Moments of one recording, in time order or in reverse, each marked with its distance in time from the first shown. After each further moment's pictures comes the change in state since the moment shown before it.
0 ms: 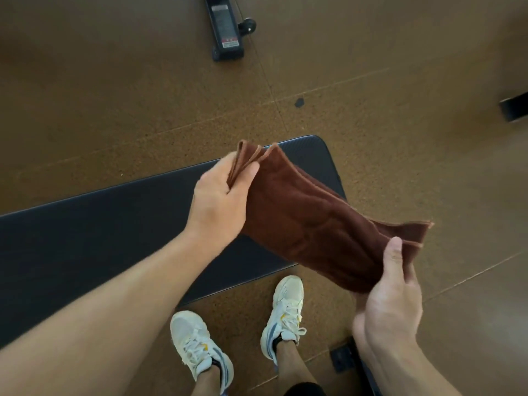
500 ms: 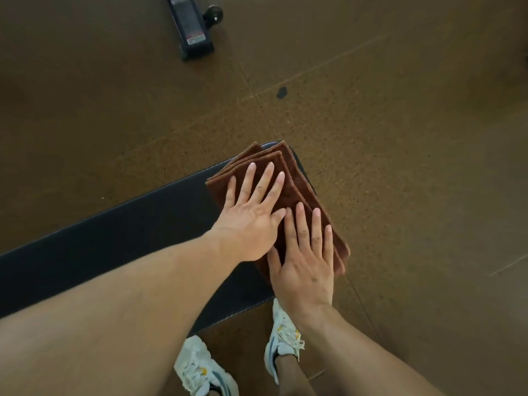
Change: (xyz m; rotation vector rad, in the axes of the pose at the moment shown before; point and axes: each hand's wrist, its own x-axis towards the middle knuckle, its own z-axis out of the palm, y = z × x) left_hand 0.087 -0.053 0.132 1.075 -0.626 0.129; right_hand 0.124 0.096 0.046 -1.360 -0.391 -0.867
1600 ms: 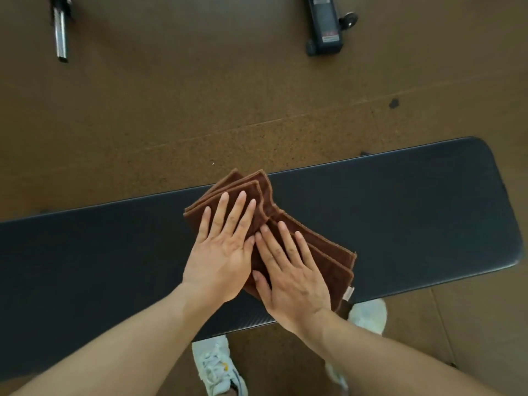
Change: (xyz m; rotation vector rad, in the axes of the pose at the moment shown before) left_hand -0.249 -0.320 0.089 -0.022 0.320 -0.236; right_hand -0.108 -0.289 0.117 -0.212 -0.162 -0.643
